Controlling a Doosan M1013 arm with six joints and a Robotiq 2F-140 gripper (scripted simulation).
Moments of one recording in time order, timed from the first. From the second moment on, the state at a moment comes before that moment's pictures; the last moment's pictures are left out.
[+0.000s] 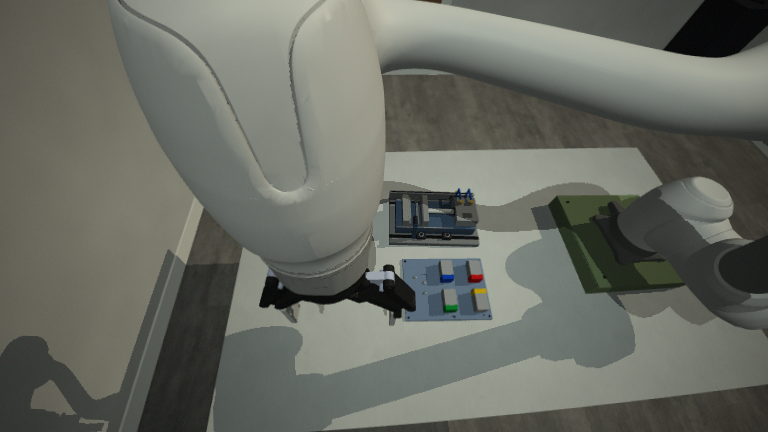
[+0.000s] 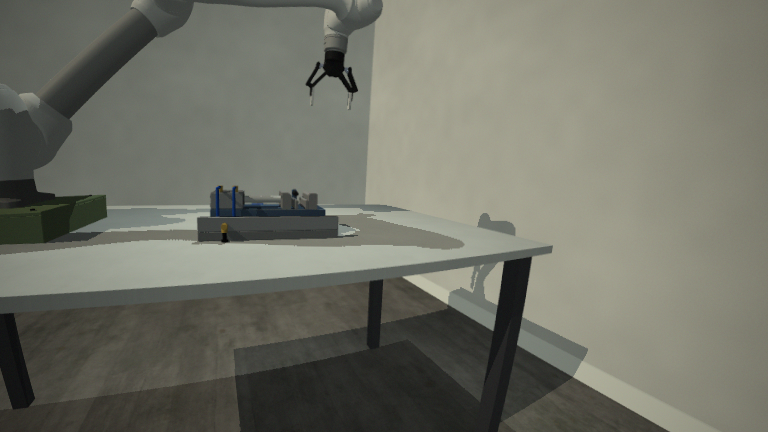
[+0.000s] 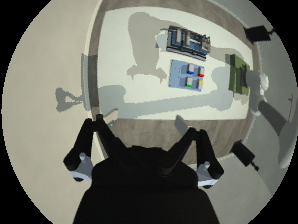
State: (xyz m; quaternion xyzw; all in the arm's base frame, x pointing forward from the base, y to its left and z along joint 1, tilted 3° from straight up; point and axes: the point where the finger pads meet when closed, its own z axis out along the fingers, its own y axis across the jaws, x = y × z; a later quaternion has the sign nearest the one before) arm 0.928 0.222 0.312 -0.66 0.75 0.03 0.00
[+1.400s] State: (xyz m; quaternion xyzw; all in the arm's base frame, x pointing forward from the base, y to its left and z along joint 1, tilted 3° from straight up) arm 0.815 0.177 0.286 -0.67 0.74 0.01 -0.02
